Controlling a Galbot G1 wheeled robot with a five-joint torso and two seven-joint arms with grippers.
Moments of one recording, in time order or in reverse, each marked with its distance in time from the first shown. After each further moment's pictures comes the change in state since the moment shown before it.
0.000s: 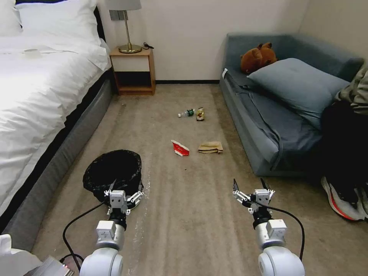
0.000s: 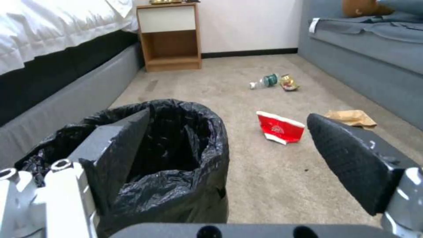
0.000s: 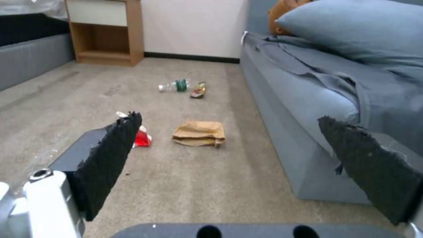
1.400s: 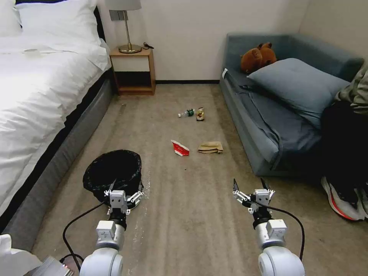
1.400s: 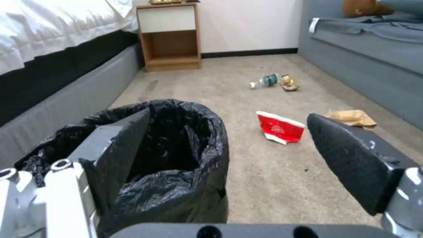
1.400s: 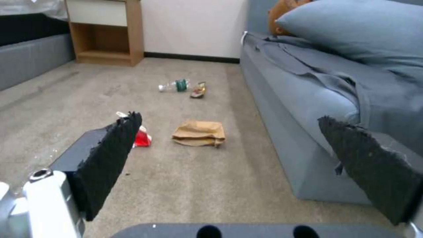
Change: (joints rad) left arm 0.000 0.000 0.000 0.000 0.000 0.000 0.000; right arm 0.000 0.000 0.000 0.000 0.000 0.000 0.000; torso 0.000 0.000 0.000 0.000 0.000
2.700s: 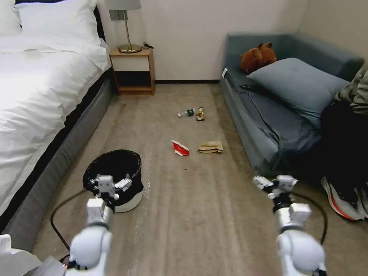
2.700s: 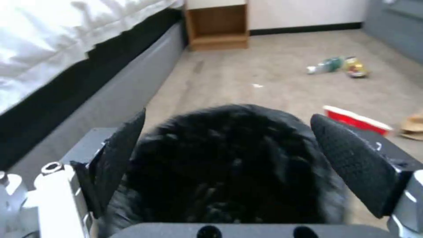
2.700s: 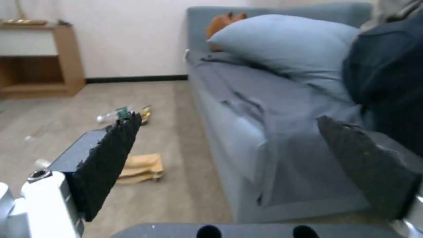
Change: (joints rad) left arm -0.273 0.010 -0.178 0.066 0.006 0.330 0.027; right arm 0.208 0.087 0.300 -0.008 0.058 -0.139 -0.121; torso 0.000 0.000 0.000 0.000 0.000
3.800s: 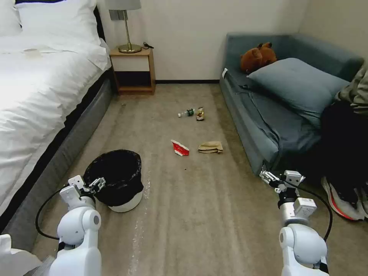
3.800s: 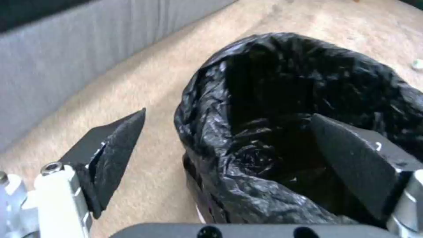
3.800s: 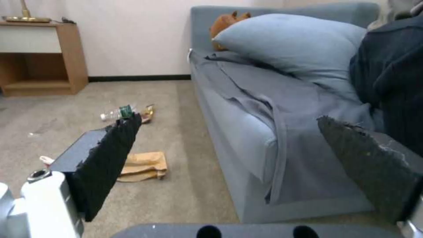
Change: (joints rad) left arm -0.086 -0.033 -0.062 0.045 -0.470 0.269 -0.488; right arm -0.018 0.011 -0.042 -0.037 -0.032 0.055 0.018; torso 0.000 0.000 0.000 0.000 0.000
